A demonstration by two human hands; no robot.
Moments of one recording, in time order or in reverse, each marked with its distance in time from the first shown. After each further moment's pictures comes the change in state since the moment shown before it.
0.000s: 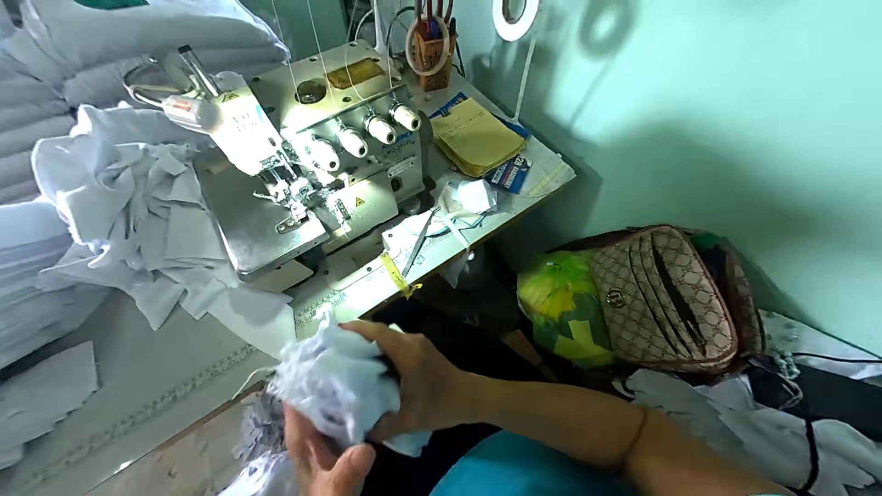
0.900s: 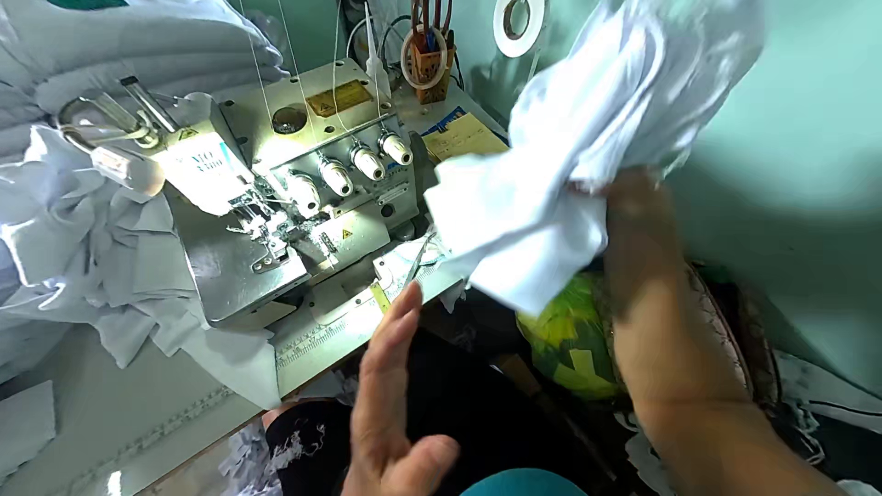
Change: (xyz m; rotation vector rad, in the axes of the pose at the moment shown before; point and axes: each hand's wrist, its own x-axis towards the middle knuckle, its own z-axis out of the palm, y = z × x) left_hand 0.080 -0.019 0.086 -0.061 -0.415 0.186; right_hand 0.074 -0.017 -0.241 0.130 0.501 0.002
